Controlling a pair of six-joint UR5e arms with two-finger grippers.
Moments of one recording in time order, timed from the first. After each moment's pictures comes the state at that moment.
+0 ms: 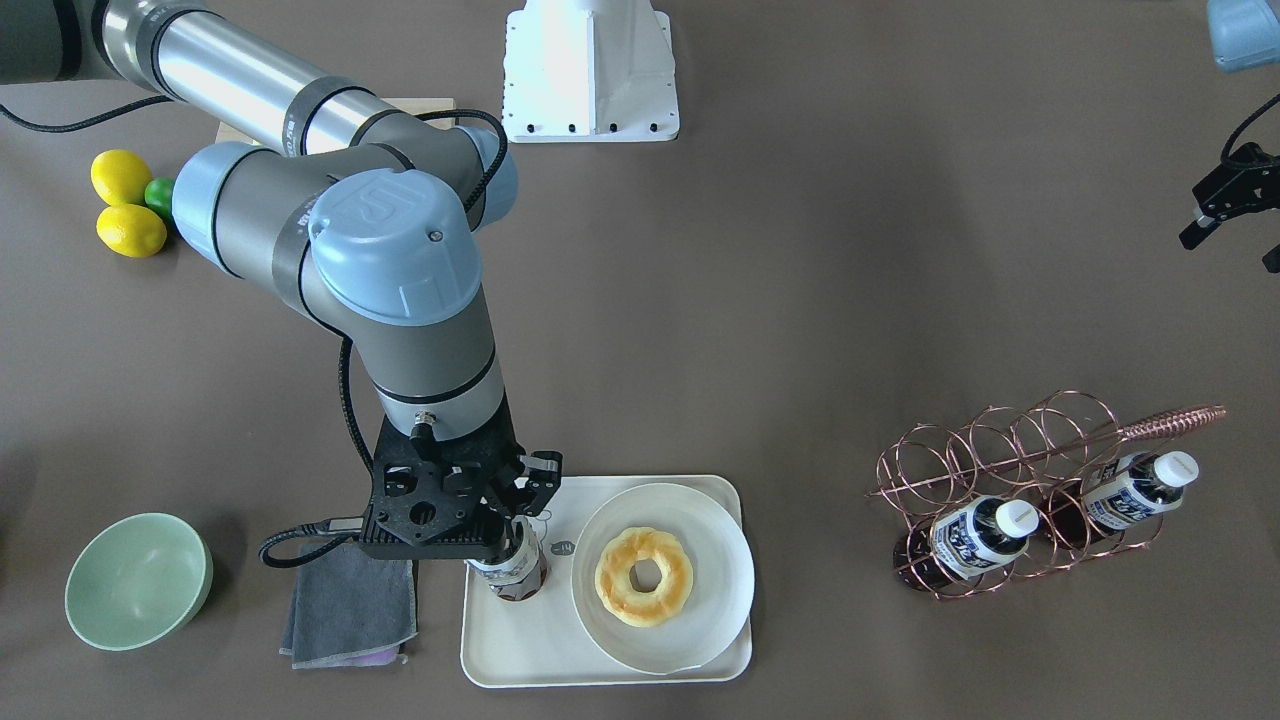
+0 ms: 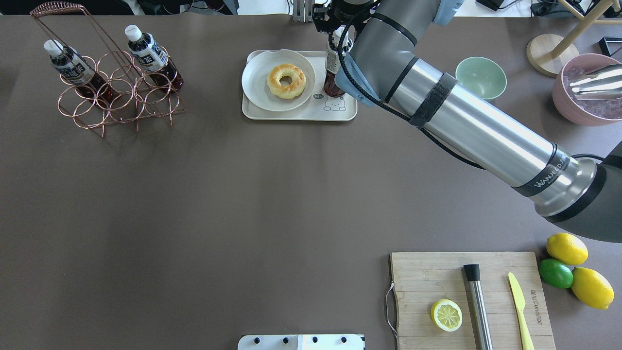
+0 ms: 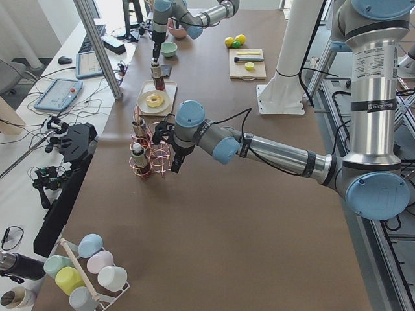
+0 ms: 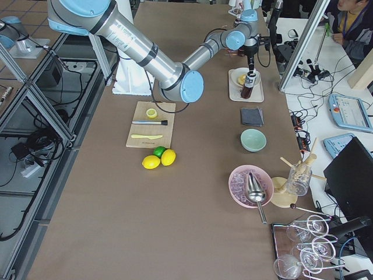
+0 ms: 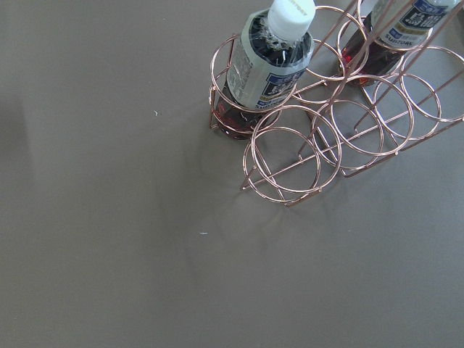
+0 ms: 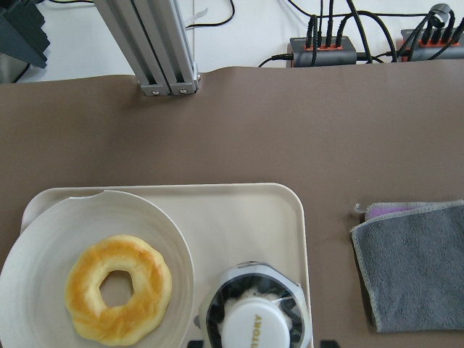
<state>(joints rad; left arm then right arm) -1.37 -1.50 -1.89 -1.93 -2.40 -0.33 0.87 -0.53 1.20 -1.48 1.92 1.01</state>
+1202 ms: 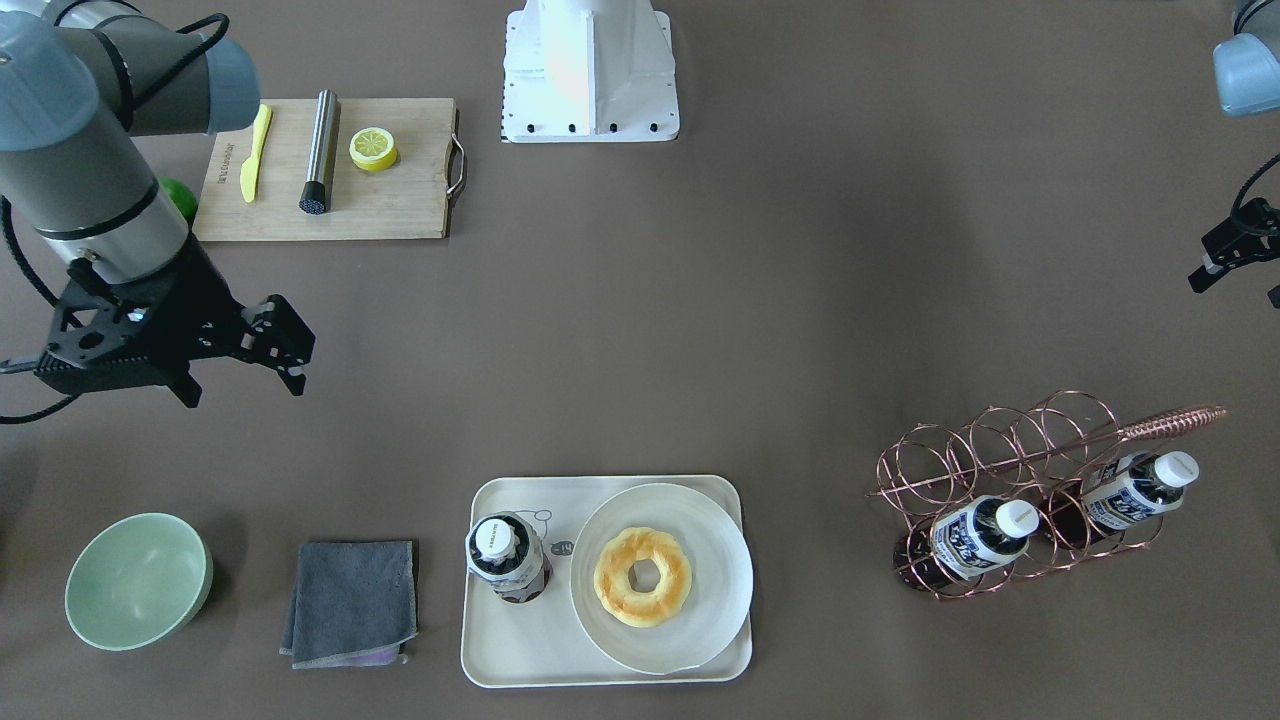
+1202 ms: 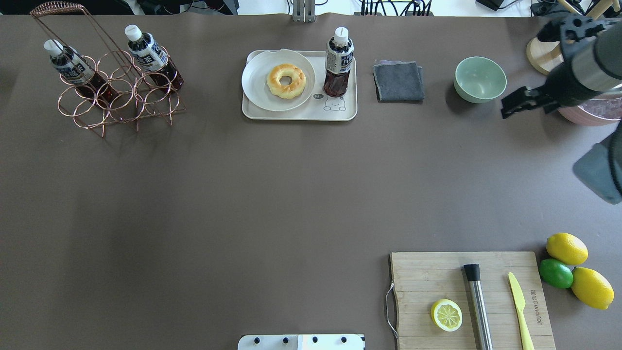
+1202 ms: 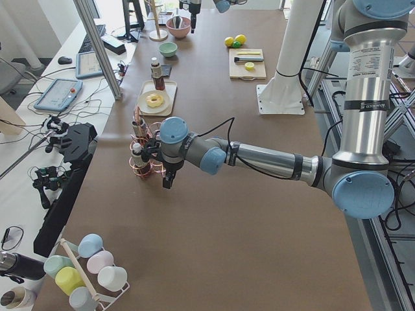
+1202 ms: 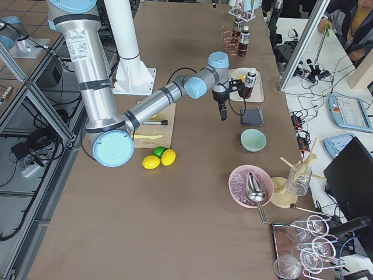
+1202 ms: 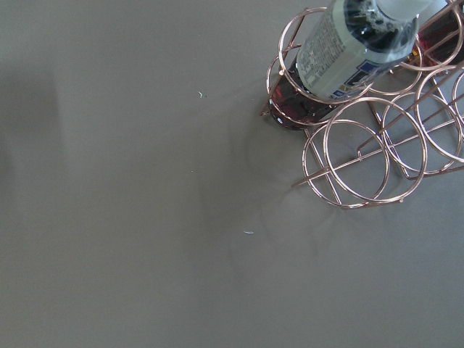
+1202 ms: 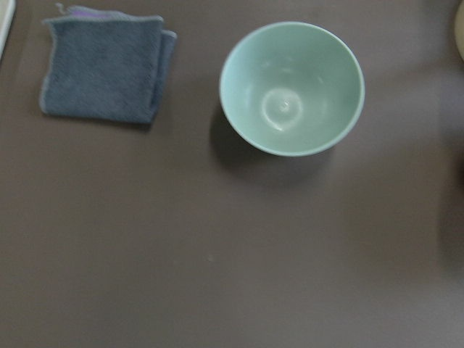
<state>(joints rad) -1.38 -1.58 -1.73 -1.88 -2.39 -0.25 1.05 -1.36 1.92 -1.50 2.11 0.67</state>
